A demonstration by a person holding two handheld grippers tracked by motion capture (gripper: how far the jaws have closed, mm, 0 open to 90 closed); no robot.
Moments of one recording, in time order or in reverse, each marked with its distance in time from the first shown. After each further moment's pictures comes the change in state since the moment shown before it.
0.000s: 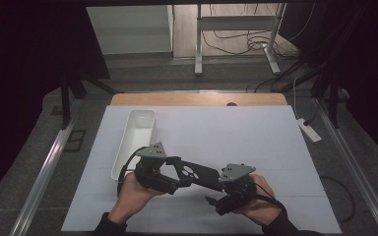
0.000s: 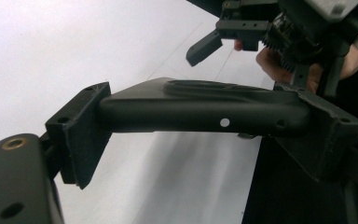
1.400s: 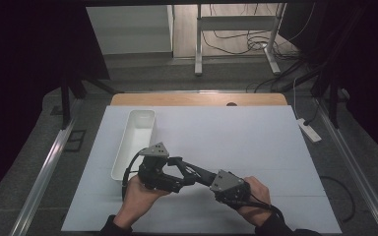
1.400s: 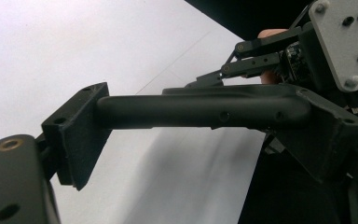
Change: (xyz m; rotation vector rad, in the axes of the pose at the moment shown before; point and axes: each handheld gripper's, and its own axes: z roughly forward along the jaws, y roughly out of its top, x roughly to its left) left arm -0.003 -0.001 0.008 -0.036 0.024 -0.100; right arm 0.017 0.002 0.009 0.012 -0.194 -0.210
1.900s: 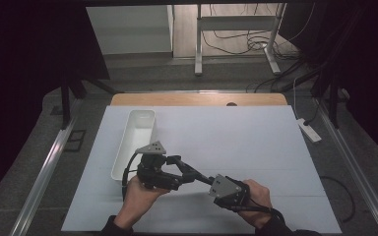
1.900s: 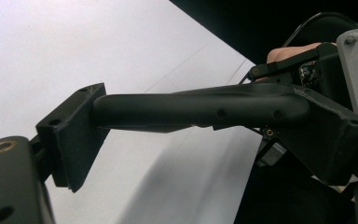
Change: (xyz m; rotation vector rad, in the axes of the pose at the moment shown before) left arm 0.007 -0.002 -0.002 -0.050 -0.032 -0.065; right arm 0.006 0.005 -0.008 -0.021 -0.034 -0.099
